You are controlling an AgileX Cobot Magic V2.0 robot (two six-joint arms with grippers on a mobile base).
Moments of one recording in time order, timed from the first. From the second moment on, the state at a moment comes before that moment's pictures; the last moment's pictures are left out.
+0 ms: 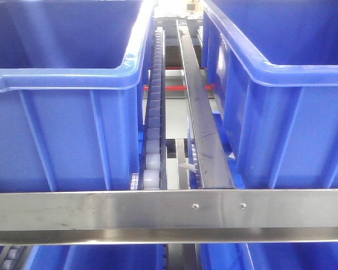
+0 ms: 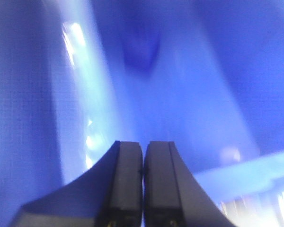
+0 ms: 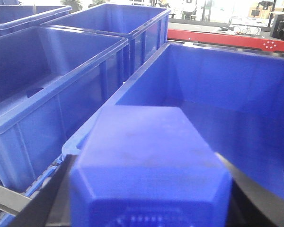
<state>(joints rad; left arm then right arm) -0.17 0.78 -0.78 -0.11 0.62 0.12 0.60 0.02 -0.39 -0.42 0.48 0.36</state>
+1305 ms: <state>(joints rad) -0.17 0.02 -0.41 -0.11 0.49 0.12 0.45 0.95 -1.03 -0.57 0.92 0.58</state>
